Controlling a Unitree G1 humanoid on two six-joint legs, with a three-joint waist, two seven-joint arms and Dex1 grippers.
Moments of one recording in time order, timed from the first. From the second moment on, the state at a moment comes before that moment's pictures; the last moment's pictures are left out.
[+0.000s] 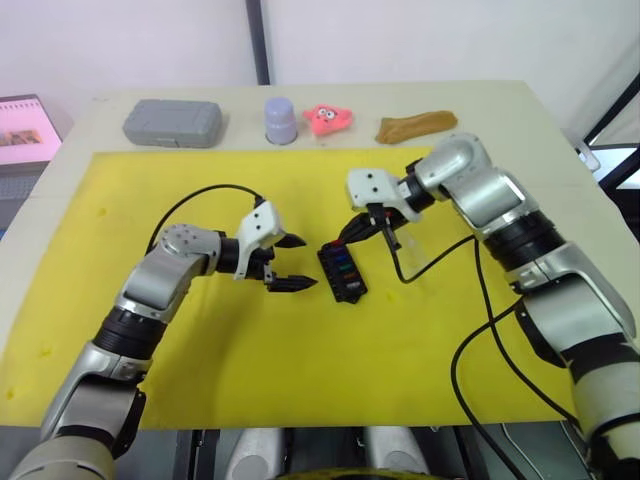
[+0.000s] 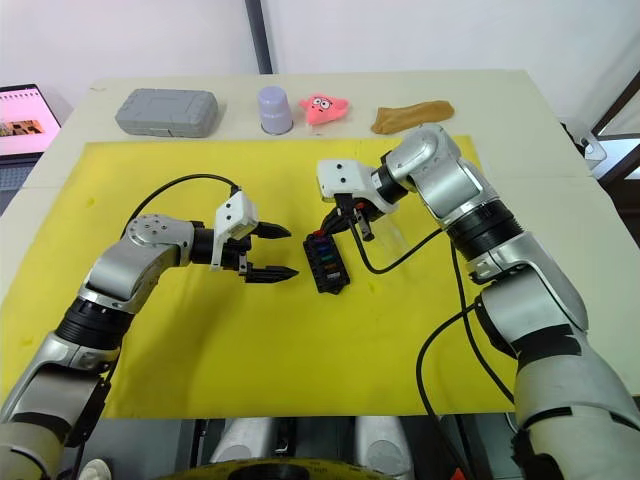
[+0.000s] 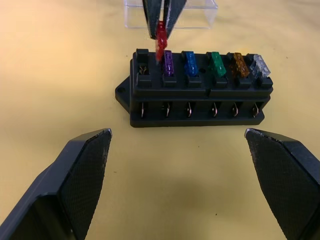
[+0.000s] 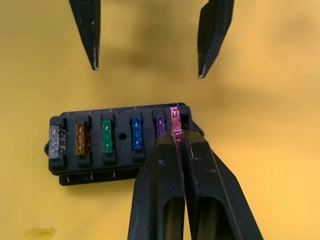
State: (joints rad) left arm -0.58 0.59 -0.25 0.02 -0.31 0.49 -1.12; right arm -1.14 -0.59 0.54 0.47 0.08 0.21 1.48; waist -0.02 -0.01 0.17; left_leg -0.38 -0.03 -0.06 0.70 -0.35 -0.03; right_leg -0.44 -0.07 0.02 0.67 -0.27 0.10
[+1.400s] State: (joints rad) left arm -0.56 0.59 -0.25 0.00 -0.31 0.49 -1.11; right arm -1.15 -0.51 0.46 0.57 -0.02 0.18 1.53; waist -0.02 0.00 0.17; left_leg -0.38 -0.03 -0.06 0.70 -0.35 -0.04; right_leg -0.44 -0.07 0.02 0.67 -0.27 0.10
